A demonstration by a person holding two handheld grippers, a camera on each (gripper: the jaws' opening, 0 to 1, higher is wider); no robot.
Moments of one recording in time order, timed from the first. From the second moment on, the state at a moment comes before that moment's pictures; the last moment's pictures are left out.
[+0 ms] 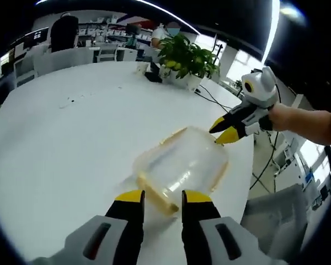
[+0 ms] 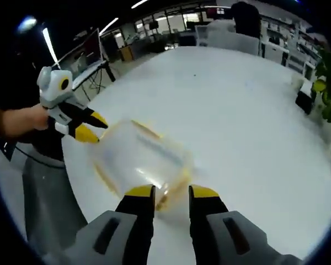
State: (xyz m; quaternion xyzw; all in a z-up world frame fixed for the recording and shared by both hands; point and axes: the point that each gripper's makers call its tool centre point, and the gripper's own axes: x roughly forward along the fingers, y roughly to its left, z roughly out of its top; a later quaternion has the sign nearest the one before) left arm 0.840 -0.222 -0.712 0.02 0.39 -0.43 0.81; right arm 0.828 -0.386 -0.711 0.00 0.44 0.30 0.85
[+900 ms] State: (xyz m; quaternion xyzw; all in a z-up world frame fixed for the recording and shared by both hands) left arm 0.839 -0.223 -0.723 -0.11 0.44 -0.38 0.81; right arm 0.825 -0.380 -0.714 0.14 0.46 0.25 0.84
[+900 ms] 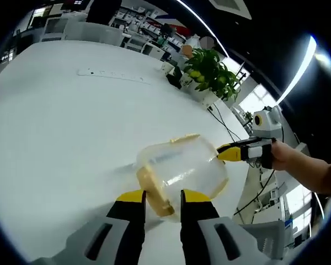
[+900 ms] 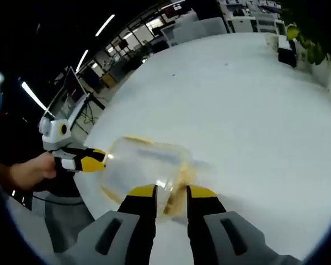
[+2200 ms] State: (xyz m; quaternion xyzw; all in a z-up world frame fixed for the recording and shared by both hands) left arm 0.841 -0.228 -0.727 -0.16 0.44 -0.37 0.80; right arm 0.819 -0.380 -0.721 0.25 0.45 0.25 0.82
